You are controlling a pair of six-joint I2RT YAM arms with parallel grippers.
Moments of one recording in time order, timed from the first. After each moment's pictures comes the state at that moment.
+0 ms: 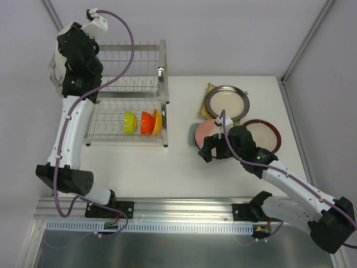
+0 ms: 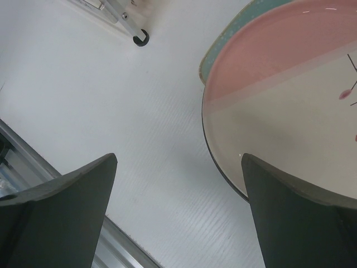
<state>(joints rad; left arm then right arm) -0.14 1.49 1.83 -0.19 -0.72 0.99 0.68 0.95 0.67 -0.29 -0.12 0.26</state>
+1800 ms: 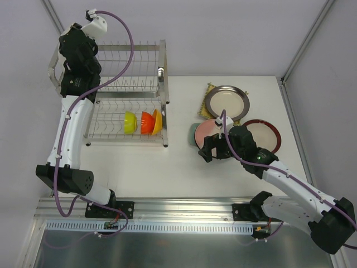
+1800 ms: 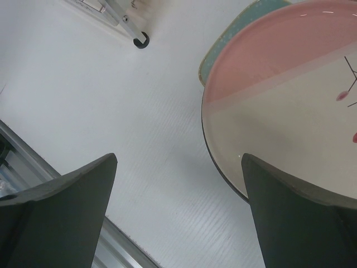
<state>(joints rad) -0.12 1.50 1.83 -0.22 -0.66 0.96 0.68 0.95 0.67 -0.29 -0.11 0.26</state>
